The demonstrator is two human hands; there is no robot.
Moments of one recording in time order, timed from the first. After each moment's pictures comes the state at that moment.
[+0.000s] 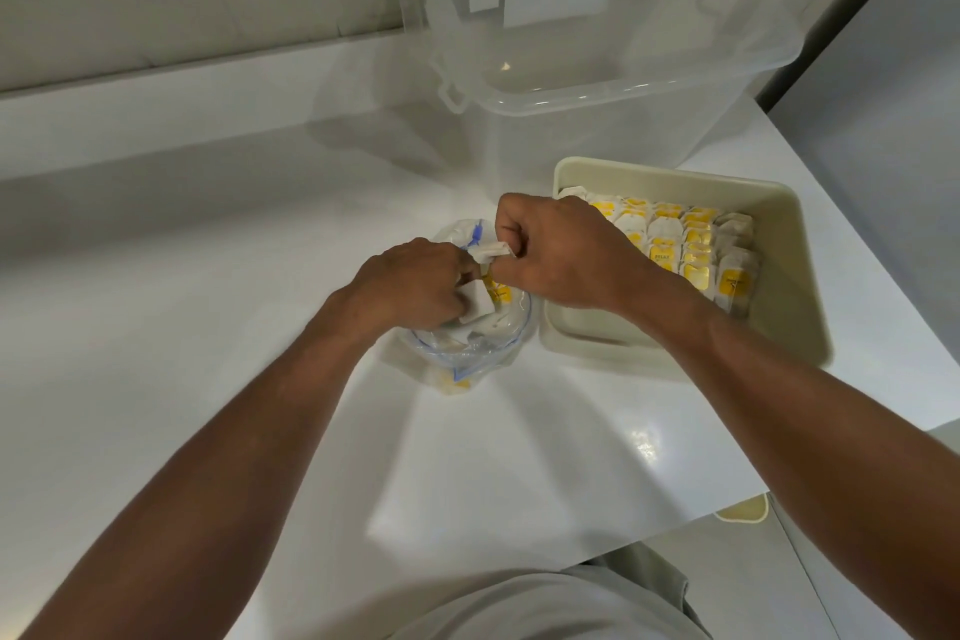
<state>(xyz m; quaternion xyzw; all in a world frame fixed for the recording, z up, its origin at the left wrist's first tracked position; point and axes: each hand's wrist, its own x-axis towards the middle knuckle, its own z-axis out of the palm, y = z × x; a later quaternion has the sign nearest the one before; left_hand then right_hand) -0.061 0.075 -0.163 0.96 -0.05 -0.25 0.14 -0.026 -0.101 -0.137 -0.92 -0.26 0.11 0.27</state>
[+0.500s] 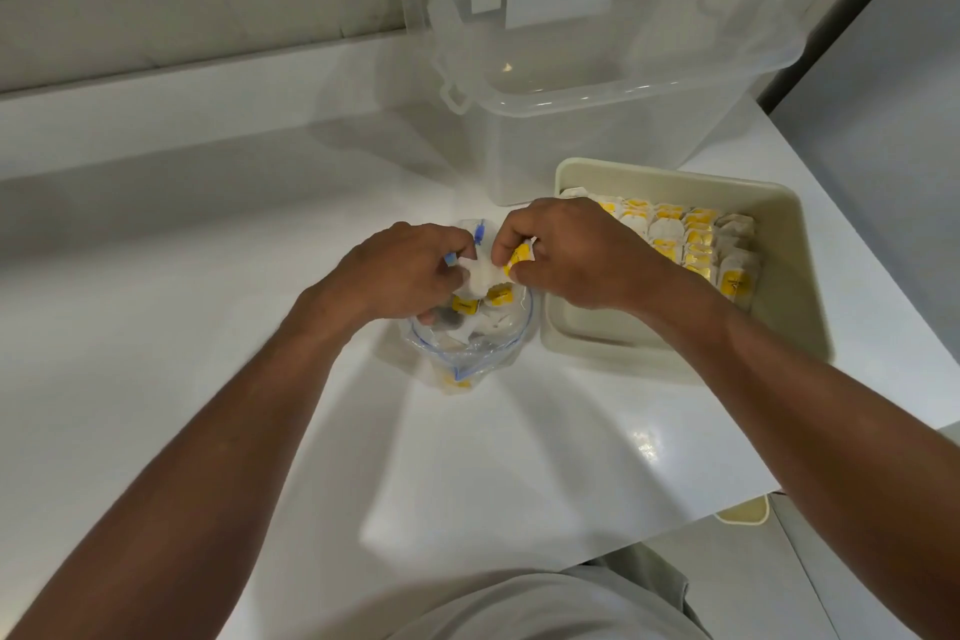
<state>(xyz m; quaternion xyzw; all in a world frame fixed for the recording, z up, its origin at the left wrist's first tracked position) -0.063 0.088 -0.149 0.95 -0.03 -0.21 0.23 -0.022 -0.111 -0.132 -0.90 -0.29 0.16 0.28</state>
